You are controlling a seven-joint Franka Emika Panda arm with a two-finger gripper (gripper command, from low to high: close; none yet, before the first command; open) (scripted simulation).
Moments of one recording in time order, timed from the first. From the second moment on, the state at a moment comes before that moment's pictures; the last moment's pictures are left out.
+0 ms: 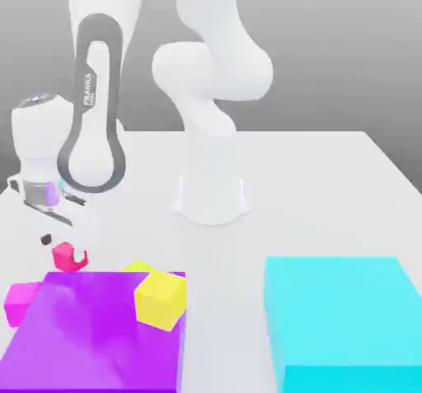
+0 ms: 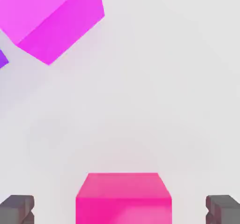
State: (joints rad) arm -0.41 0.27 -0.33 -2.77 0.77 3.01 -0.10
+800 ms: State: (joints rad) arm -0.20 0.11 -0.62 -2.83 0.38 2.93 0.20
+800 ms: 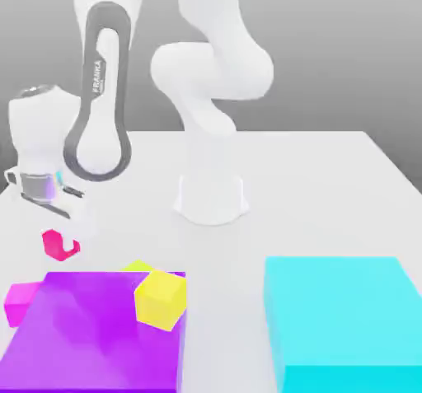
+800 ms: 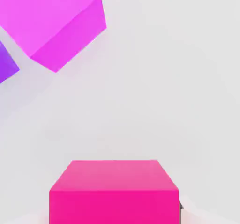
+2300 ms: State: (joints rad) arm -0.06 -0.22 -0.47 -2.96 -0.06 2.72 0.09
